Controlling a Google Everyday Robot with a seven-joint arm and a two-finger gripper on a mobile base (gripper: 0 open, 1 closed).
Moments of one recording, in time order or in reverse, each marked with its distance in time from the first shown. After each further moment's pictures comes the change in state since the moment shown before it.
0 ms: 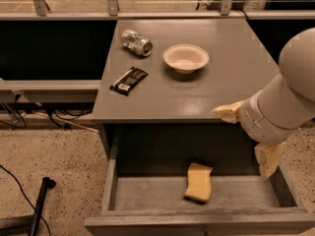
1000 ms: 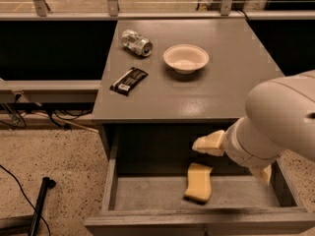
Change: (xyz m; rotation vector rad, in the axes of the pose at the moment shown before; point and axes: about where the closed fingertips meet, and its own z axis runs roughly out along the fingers) arm -0.024 0.026 0.049 -0.066 0.054 -0.525
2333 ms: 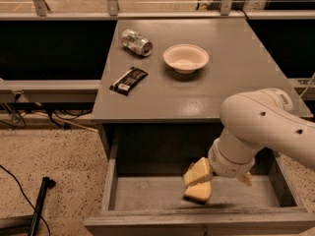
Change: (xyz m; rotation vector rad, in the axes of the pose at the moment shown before) arm -0.034 0.006 0.086 -0.028 -0.302 -0.518
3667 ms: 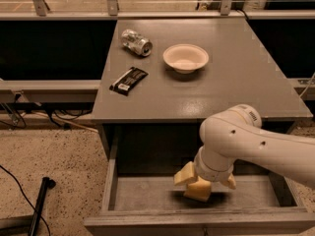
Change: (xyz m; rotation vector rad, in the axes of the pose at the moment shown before) arm 0.030 -0.011 0.062 -0.031 0.053 0.090
